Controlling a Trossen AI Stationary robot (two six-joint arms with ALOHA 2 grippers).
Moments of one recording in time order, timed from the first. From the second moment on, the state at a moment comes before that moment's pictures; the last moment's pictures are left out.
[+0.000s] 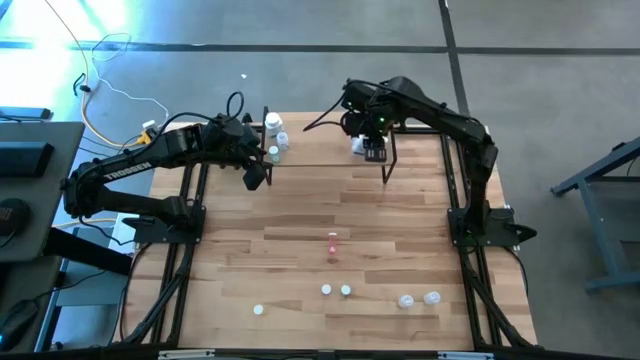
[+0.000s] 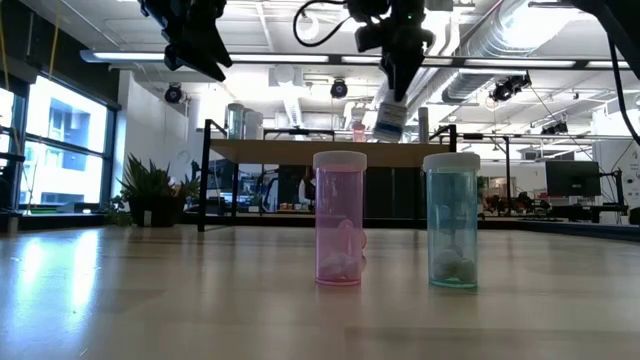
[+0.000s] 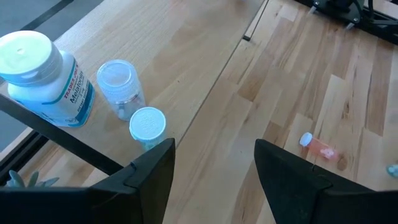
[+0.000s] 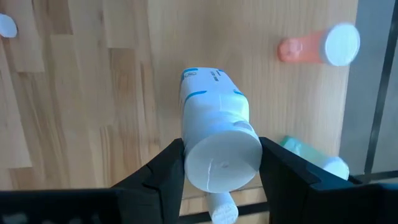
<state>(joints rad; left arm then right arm) 0.51 1.07 1.08 -0.76 -0.01 -0.15 -0.45 1.92 2.13 -1.56 0.10 -0.46</state>
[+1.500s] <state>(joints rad) 0.51 1.07 1.08 -0.77 -0.01 -0.13 -0.42 1.92 2.13 -1.53 0.16 -0.48</state>
